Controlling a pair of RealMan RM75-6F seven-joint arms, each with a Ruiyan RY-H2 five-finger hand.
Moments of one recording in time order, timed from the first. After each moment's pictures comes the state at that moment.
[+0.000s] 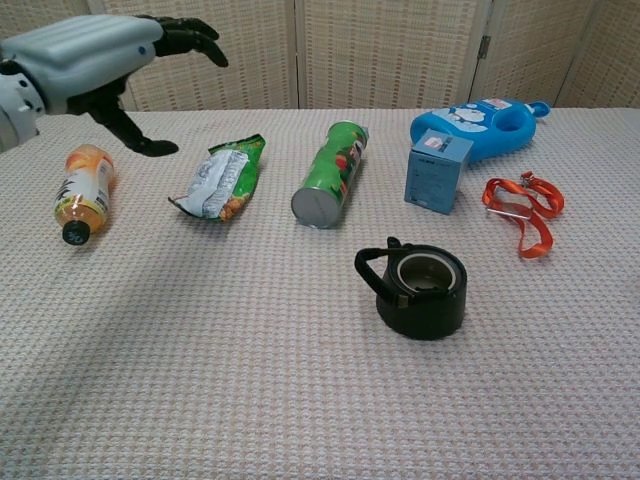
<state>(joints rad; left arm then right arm) -0.74 -1.38 -0.15 -1.65 1.27 1.25 0.44 0.08 -1.01 0.03 -1.65 -1.62 1.46 0.11</state>
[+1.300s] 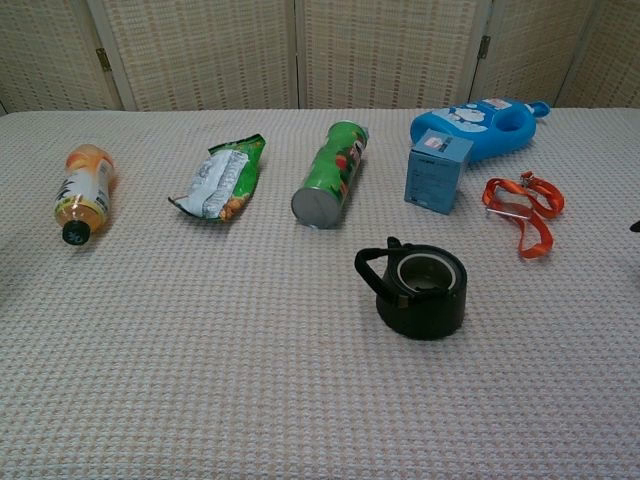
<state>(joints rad) -0.32 -1.15 -0.03 -1.65 1.44 1.47 0.08 0.34 -1.21 0.03 -1.49 -1.33 0.95 -0.17</state>
